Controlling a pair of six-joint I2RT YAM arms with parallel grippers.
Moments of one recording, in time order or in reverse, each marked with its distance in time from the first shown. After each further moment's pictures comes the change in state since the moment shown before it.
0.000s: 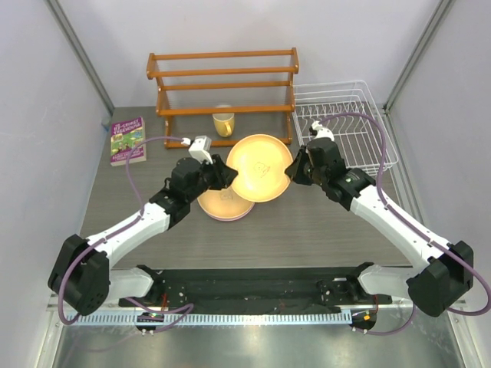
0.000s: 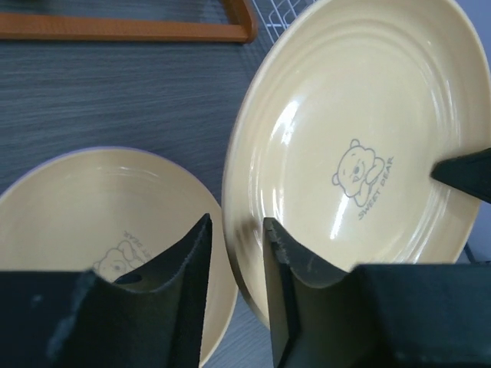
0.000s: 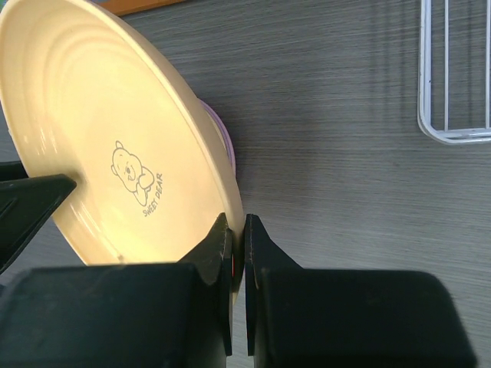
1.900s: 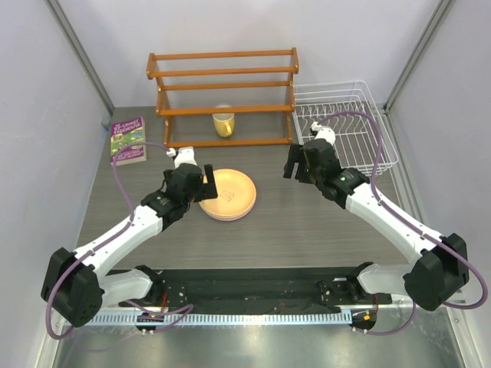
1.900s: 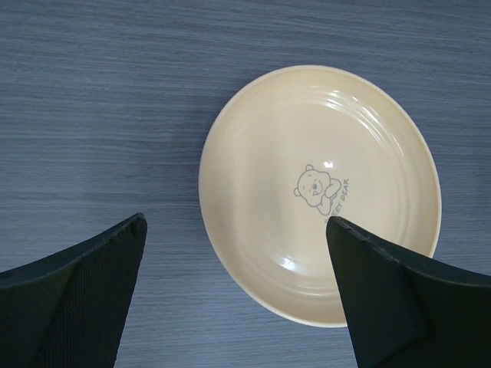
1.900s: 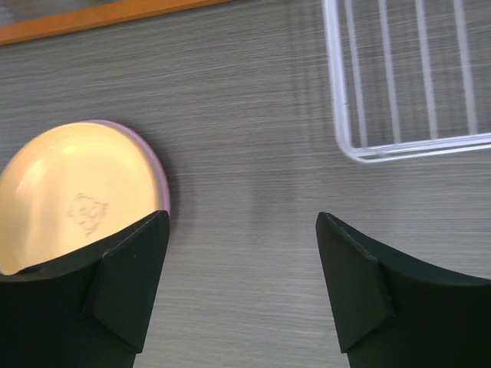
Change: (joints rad) left arm -0.003 -0.076 0.044 -0.522 -0.432 0.040; right arm 0.000 0.046 -0.017 0.026 0.152 -0.063
